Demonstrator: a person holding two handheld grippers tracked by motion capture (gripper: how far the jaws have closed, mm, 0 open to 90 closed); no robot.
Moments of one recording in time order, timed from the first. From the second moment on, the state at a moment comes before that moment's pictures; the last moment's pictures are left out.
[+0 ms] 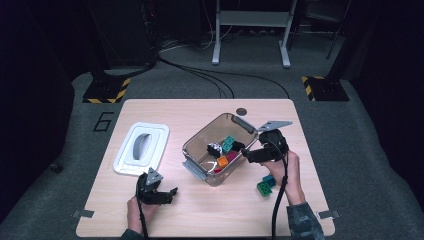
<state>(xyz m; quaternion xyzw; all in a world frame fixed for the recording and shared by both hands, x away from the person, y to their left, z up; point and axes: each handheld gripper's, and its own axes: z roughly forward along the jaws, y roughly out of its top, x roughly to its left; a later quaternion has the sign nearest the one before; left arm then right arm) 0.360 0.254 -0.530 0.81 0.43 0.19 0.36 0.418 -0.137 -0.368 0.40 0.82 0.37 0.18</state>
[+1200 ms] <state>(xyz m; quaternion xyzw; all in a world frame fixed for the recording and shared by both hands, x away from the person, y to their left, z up) 0.360 0.254 -0.530 0.81 0.43 0.19 0.36 0.424 -0.218 -0.476 0.53 0.80 0.27 0.08</state>
